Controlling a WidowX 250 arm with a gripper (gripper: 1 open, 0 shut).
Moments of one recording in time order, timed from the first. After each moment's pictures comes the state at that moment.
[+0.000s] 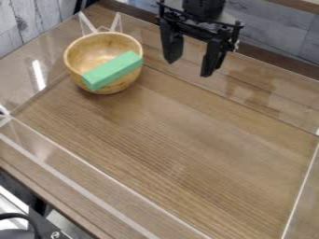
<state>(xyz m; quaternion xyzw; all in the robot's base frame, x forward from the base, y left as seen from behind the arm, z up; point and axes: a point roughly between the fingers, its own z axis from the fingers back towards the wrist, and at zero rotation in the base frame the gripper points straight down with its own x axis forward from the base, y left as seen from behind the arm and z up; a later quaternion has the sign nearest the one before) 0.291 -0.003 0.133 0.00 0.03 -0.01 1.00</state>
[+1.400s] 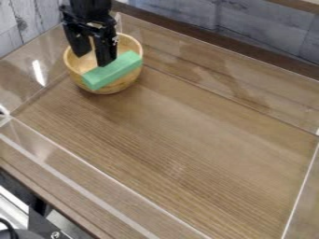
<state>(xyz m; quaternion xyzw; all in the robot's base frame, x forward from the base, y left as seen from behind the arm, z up) 0.276 0.146 0.095 -0.03 0.00 -0.03 1.00</state>
